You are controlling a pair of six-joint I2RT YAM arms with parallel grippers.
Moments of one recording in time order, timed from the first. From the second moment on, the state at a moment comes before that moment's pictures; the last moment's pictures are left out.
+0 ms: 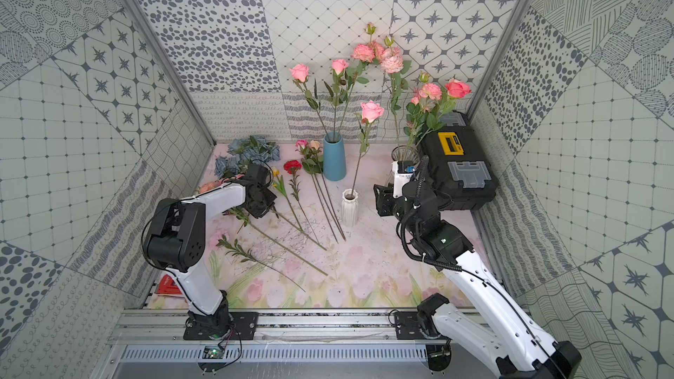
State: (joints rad) left arm -0.21 1.82 1.14 -0.53 -0.02 -1.07; right arm 0.53 0.88 0.93 -0.41 0.15 0.35
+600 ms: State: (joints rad) left arm -0.24 1.68 1.16 -0.57 -0.09 -1.05; right arm 0.53 0.88 0.93 -0.41 0.12 0.35
